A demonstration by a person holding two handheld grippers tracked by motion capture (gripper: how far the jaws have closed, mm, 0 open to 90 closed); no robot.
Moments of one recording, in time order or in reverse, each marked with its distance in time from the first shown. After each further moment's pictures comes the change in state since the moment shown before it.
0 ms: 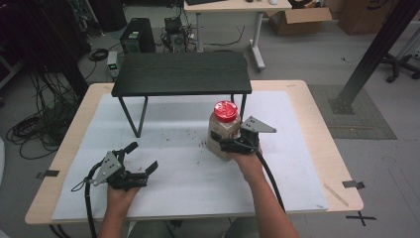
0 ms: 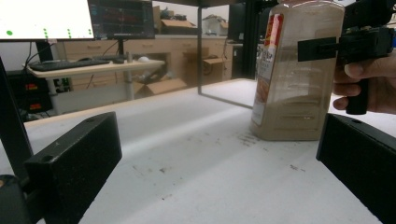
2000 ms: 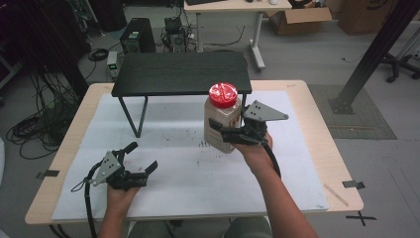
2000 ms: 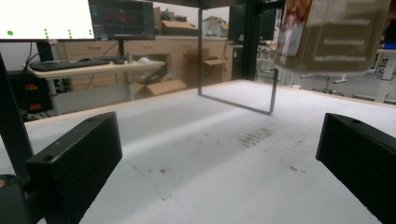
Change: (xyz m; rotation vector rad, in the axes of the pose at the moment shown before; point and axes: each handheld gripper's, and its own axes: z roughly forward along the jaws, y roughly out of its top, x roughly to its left) left arm 0.000 0.000 0.000 -0.005 0.000 -0.006; right arm 0.038 0.091 -0.030 -0.037 0.078 -0.167
